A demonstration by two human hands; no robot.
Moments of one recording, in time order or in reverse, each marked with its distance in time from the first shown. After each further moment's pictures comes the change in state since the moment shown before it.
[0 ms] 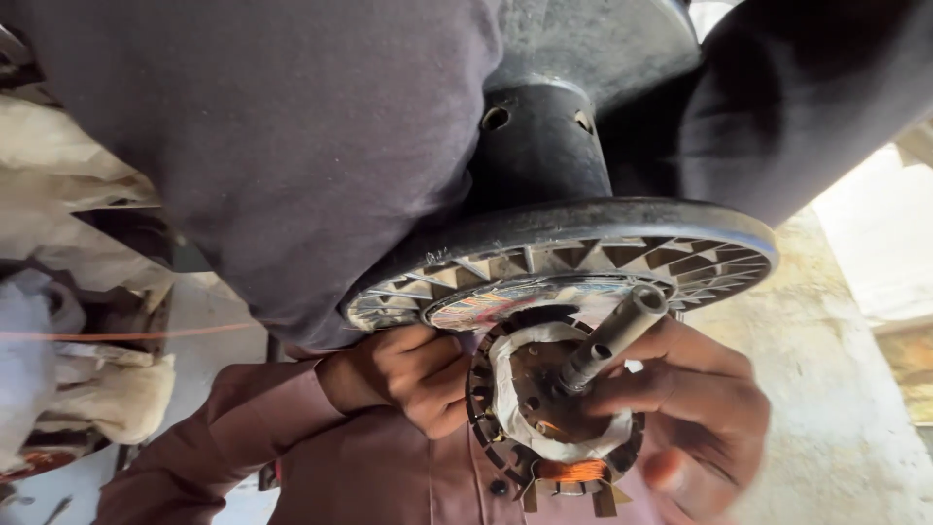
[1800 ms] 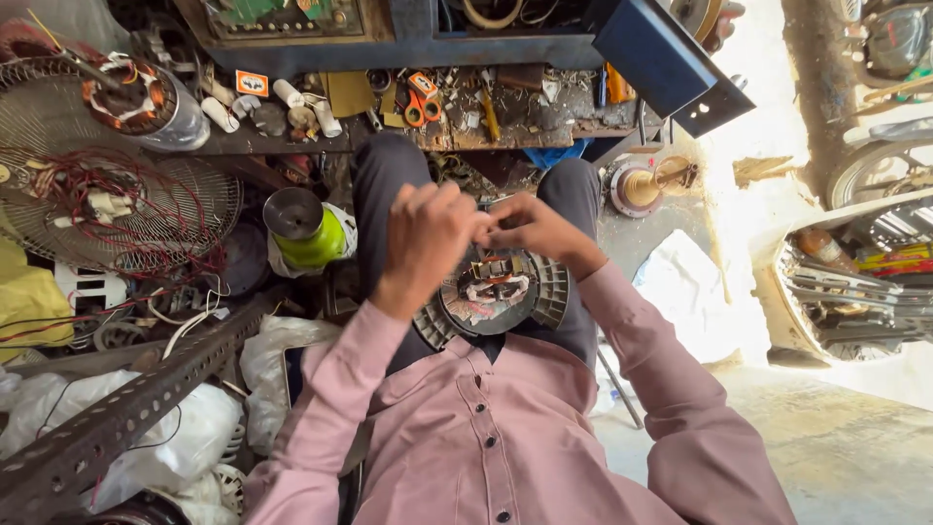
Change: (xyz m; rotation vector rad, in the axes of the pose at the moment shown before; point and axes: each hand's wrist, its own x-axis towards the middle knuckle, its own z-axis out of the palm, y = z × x) left_hand 0.141 0.059 -0.089 0.604 0.213 0.167; right_hand 0.053 0.018 -0.029 -0.126 -0.284 -0.448
